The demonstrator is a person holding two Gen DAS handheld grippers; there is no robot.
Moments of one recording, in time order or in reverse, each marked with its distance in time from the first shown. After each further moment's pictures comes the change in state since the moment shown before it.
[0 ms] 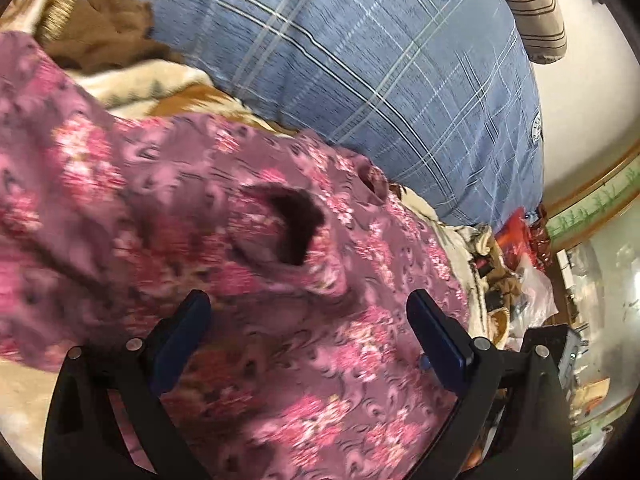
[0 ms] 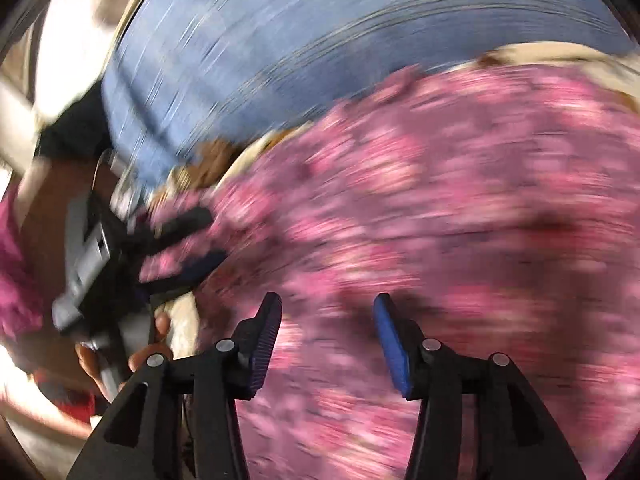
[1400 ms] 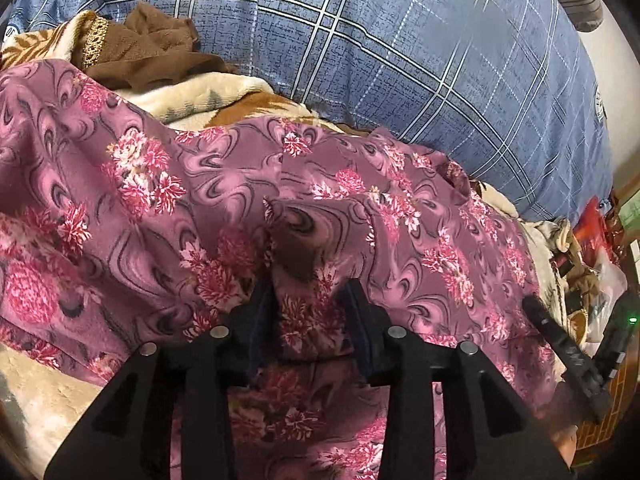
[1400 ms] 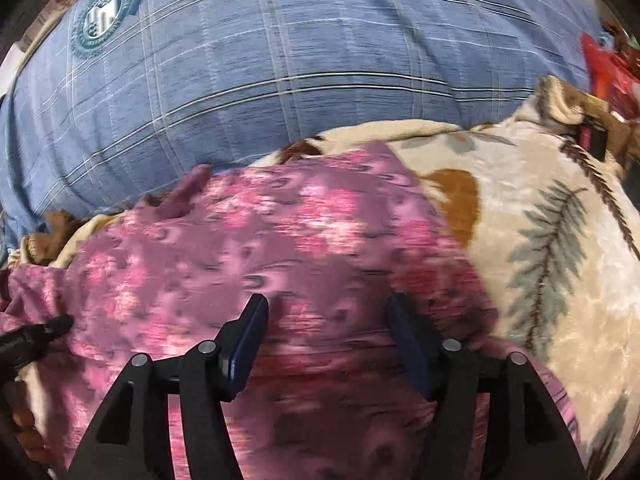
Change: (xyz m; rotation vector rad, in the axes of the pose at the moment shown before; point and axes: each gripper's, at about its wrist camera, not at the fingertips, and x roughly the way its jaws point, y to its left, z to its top) left arm 0.013 0.011 -0.002 0.059 -0.040 0.331; right arm -0.006 -0.024 0.052 -0.072 -0.237 -0.374
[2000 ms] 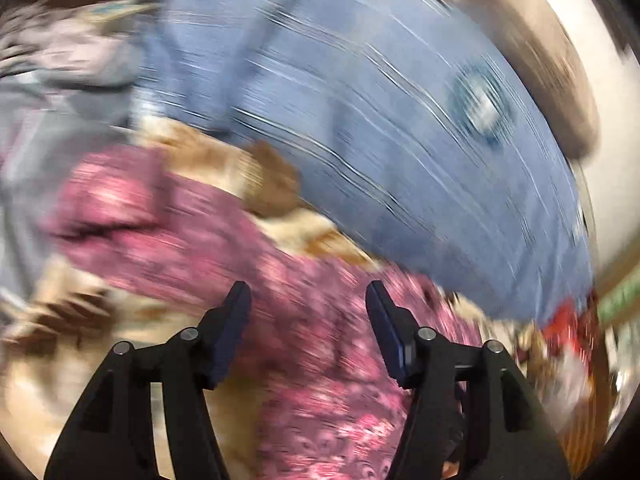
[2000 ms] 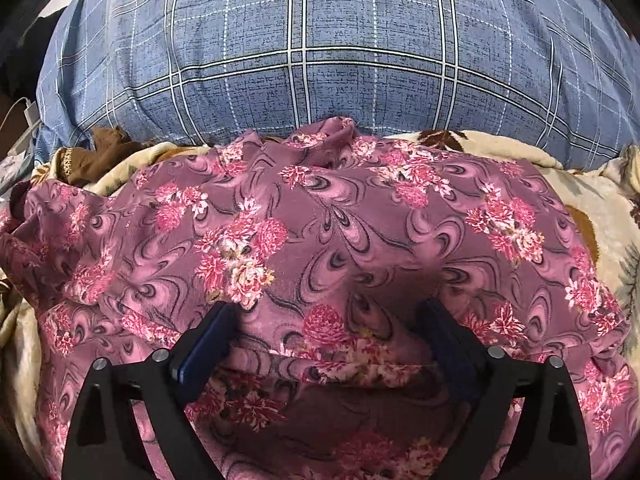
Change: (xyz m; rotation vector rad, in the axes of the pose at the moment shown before) left arm -0.166 0.083 0.026 -0.254 -0.288 0.013; right arm 0.046 0.096 -0.030 -0.285 0.087 -0.022
